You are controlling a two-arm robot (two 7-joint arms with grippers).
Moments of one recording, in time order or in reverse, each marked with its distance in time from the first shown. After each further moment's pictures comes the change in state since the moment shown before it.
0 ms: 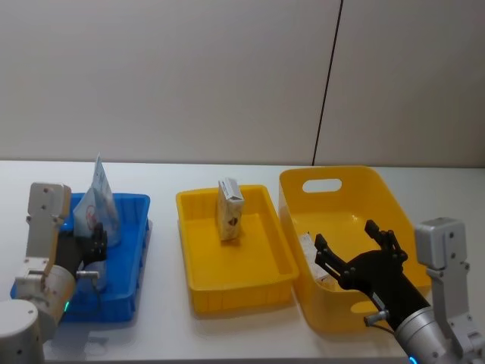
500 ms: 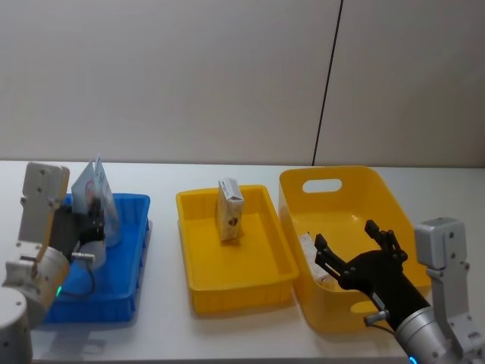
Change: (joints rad) left arm 0.009 0.043 0.010 -0.094 0.036 -0.028 -0.038; right arm 0.000 0.000 0.000 0.000 0.000 0.000 0.000
